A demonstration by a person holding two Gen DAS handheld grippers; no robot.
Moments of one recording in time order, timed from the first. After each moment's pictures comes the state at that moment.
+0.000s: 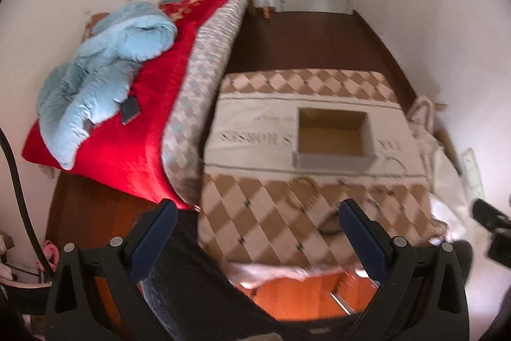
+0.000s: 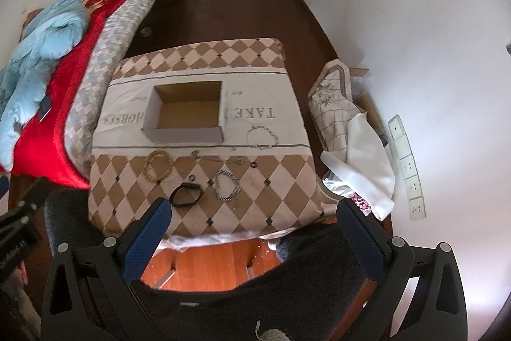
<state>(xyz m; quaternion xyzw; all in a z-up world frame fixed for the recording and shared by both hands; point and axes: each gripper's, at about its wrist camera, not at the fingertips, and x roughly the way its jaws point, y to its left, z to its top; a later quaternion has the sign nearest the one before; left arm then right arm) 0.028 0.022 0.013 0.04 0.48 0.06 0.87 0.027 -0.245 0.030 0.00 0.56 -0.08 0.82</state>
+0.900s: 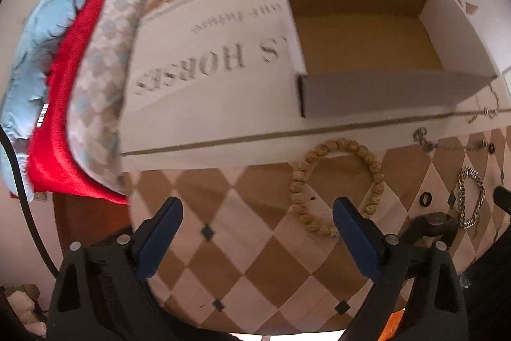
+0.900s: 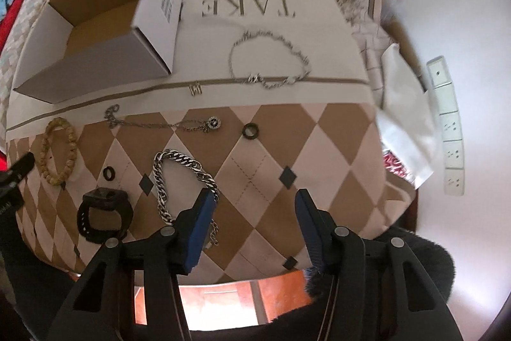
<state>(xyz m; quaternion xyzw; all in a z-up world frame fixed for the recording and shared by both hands) 0.153 0.003 -0.243 0.14 0.64 0.00 0.76 0.124 -0.268 -0.244 0.01 0.69 -0.10 0.72</state>
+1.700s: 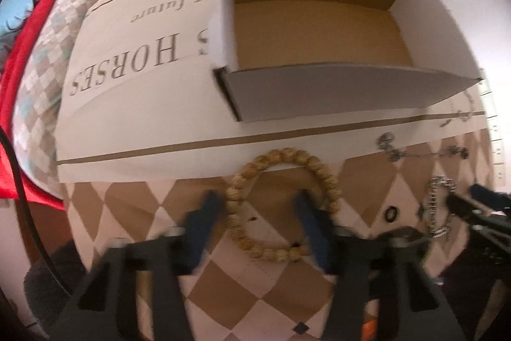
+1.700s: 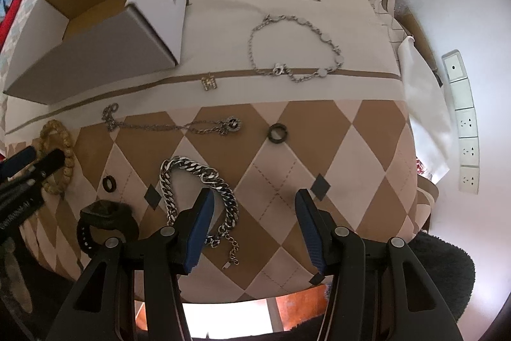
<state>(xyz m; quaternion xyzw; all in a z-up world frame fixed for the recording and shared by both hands) 0.165 -0.011 -0.263 0.07 0.65 -0.08 0.75 0.131 -0.256 -0.269 0.03 0.70 -0.08 0.71</state>
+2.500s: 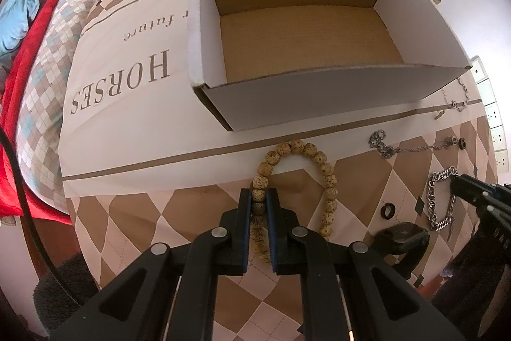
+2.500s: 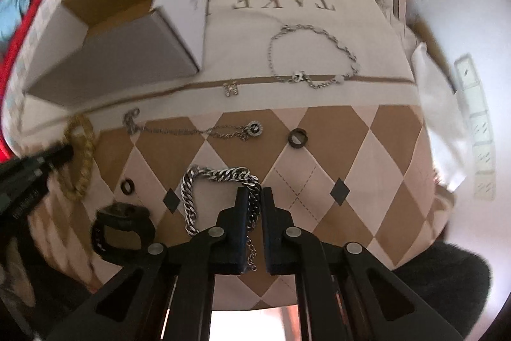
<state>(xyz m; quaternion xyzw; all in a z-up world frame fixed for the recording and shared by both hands) 0.160 -0.020 -0.256 0.10 0.64 -0.09 0.76 0.110 -0.246 -0.251 0.08 0.66 -0.06 0.74</state>
